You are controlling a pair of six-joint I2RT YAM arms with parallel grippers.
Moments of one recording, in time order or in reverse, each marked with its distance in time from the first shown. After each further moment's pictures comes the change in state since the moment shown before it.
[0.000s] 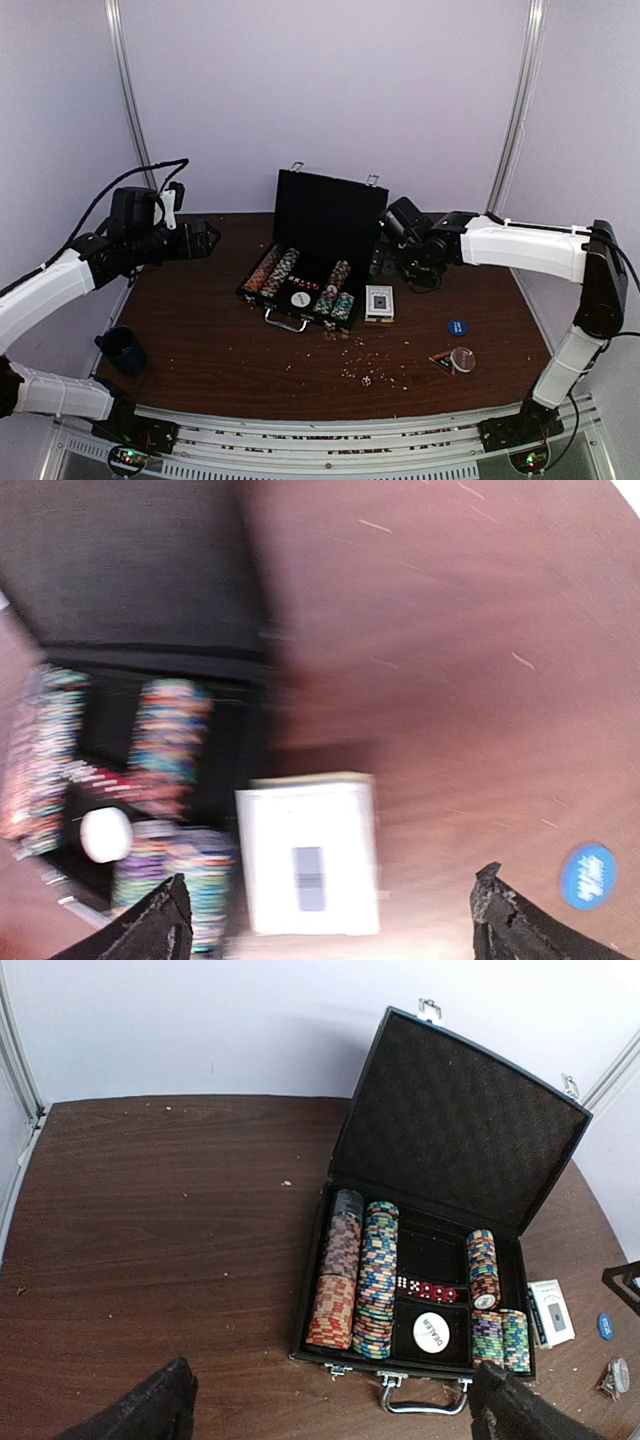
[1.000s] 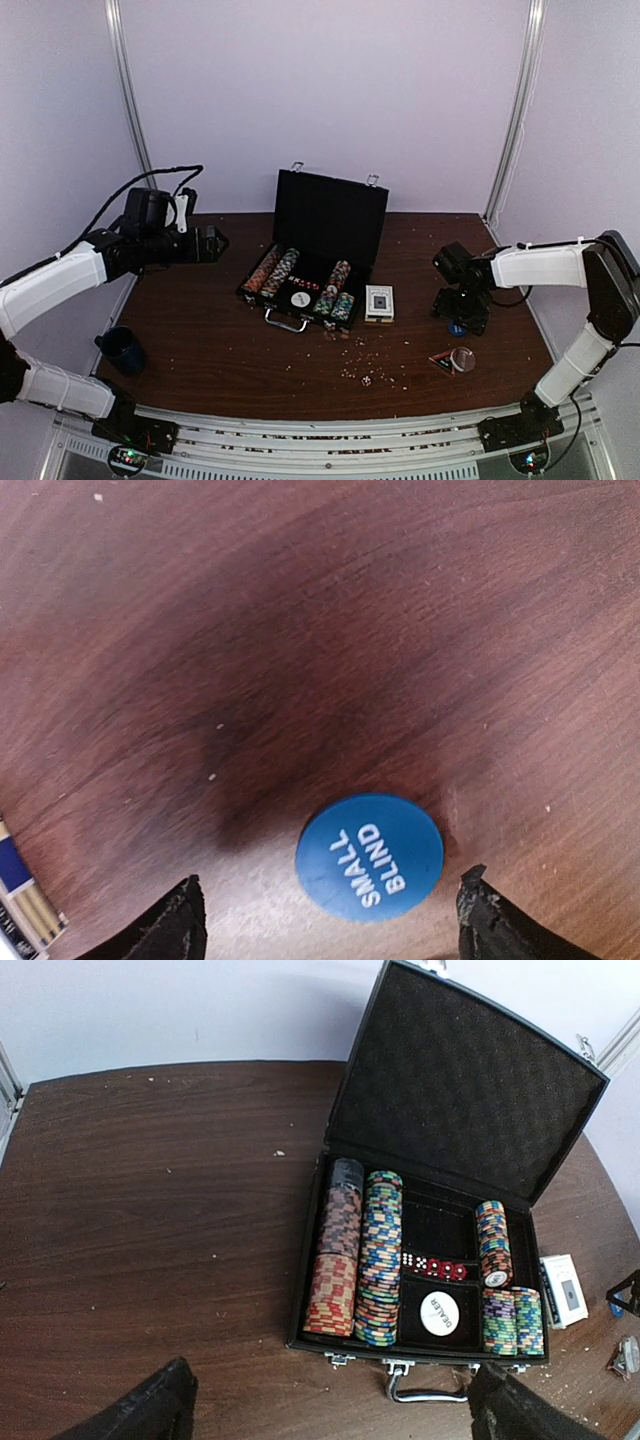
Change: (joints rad) left arm 0.000 0.096 0.023 -0.010 0.047 0.022; right arm -0.313 -0.113 -0.465 -0.016 -0.175 0.145
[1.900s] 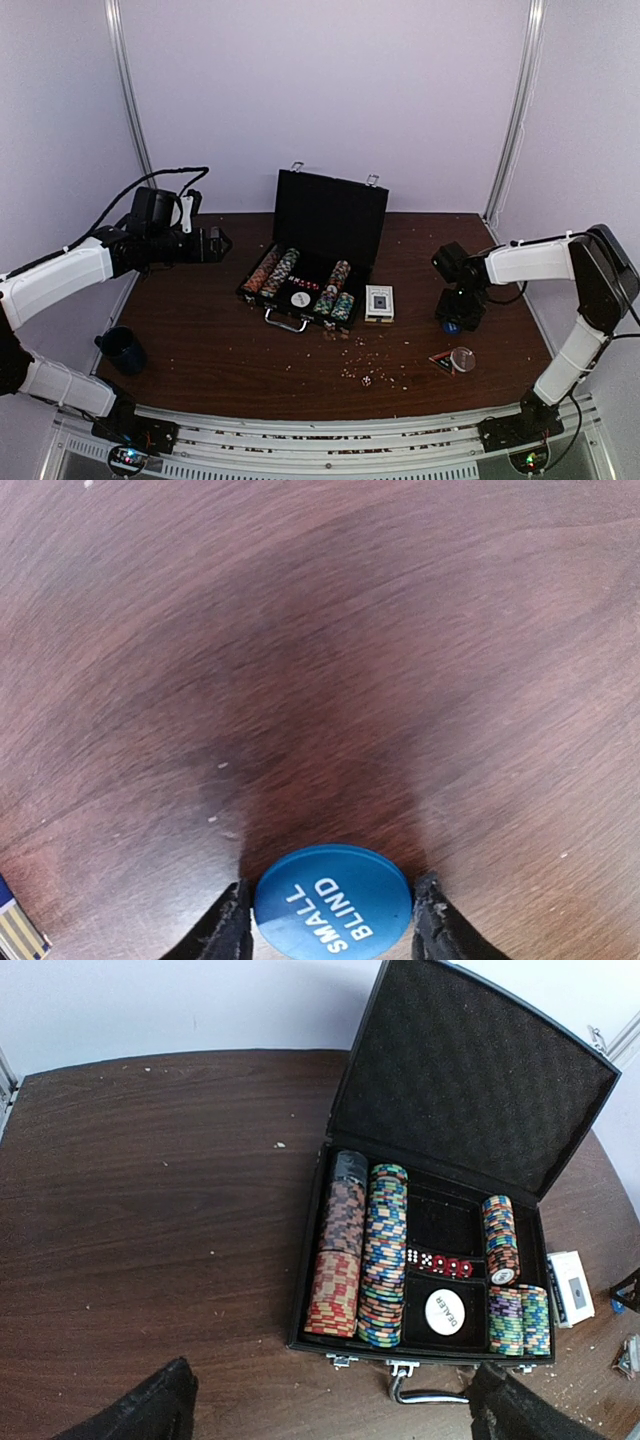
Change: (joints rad) left arm 0.000 0.052 0.021 -0.002 0.003 0.001; right arm -0.026 0.077 0.025 0.031 -0.032 -0.097
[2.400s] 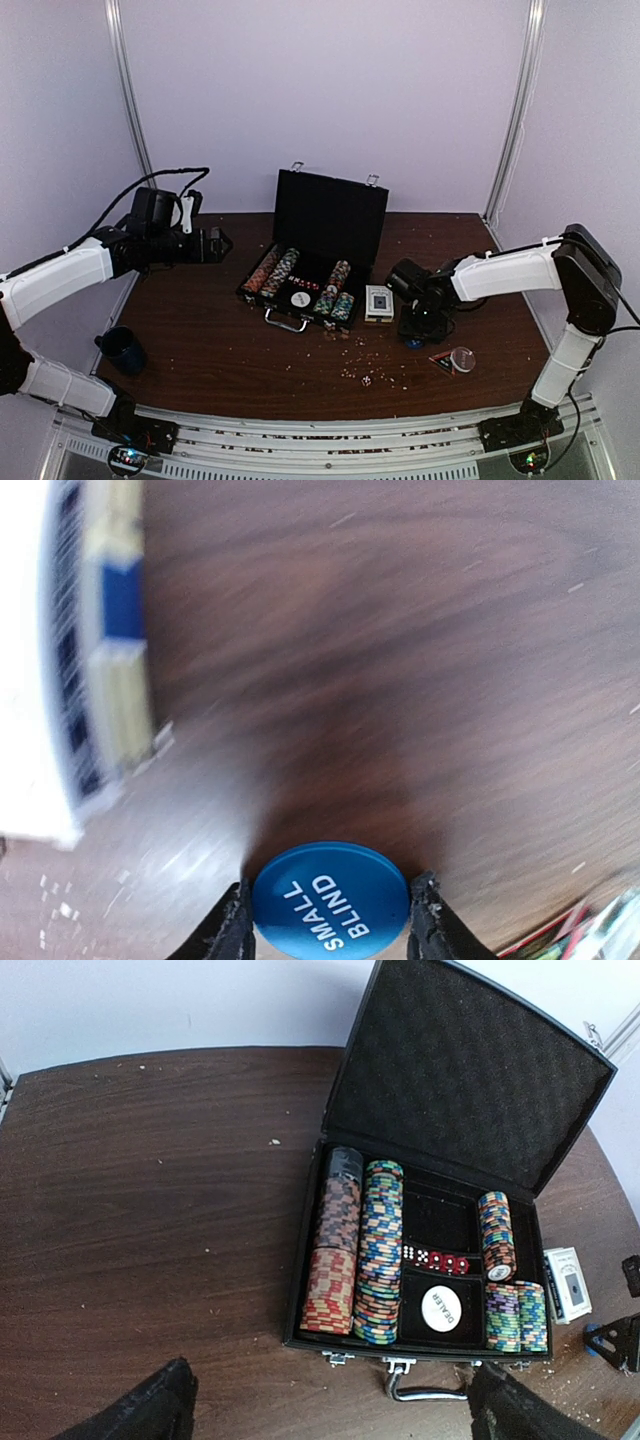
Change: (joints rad) left arm 0.000 0.000 -0.003 0.001 0.013 0.001; right arm 0.327 0.074 0.084 -0.019 -0.009 0.061
